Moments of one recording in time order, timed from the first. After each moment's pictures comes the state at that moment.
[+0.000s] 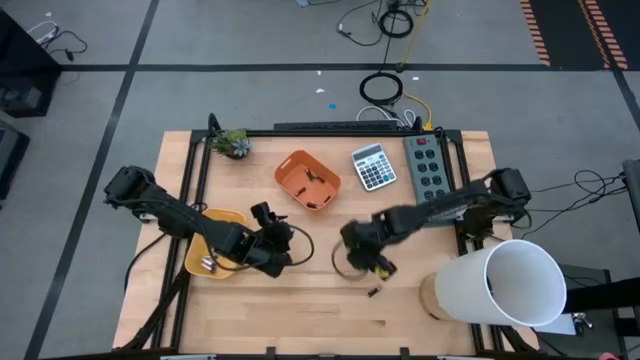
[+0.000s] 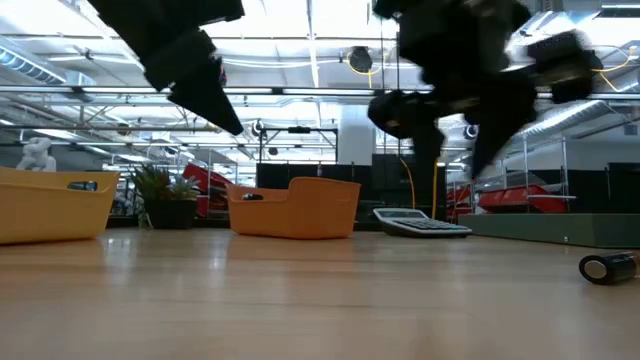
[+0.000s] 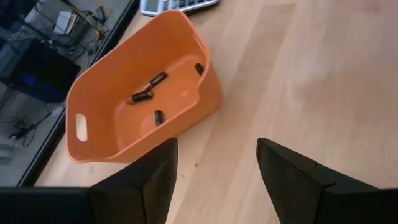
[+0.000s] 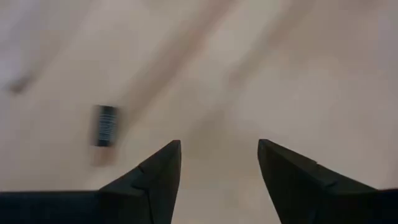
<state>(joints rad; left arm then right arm) -0.43 1.56 1.00 -0.60 -0.80 -0.49 0.17 1.70 1.10 -0.56 -0.22 -0.43</state>
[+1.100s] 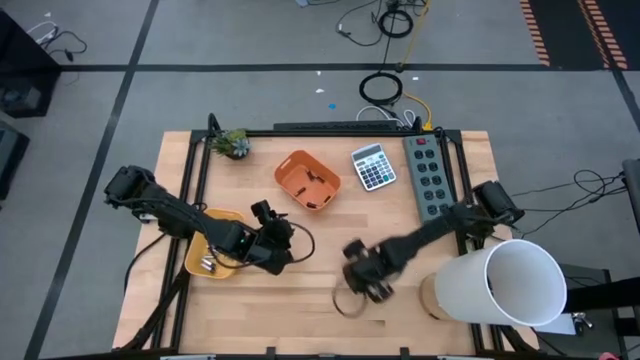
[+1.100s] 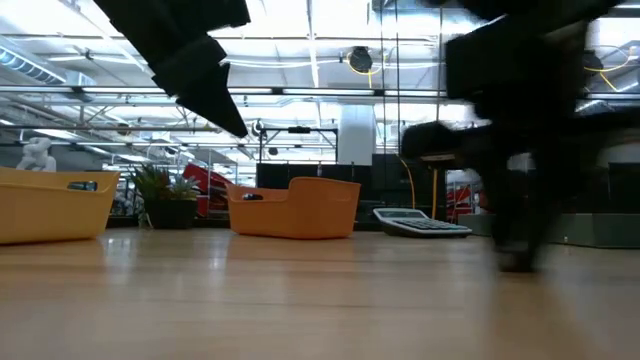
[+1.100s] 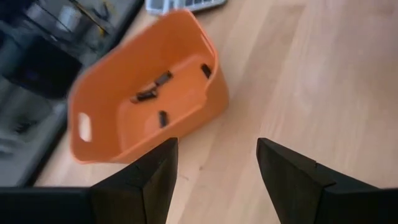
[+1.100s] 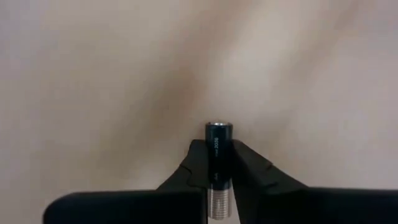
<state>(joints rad) -0.40 1.55 1.00 -0.59 -0.79 -0.49 0.39 1.89 1.11 -0.50 0.04 -0.21</state>
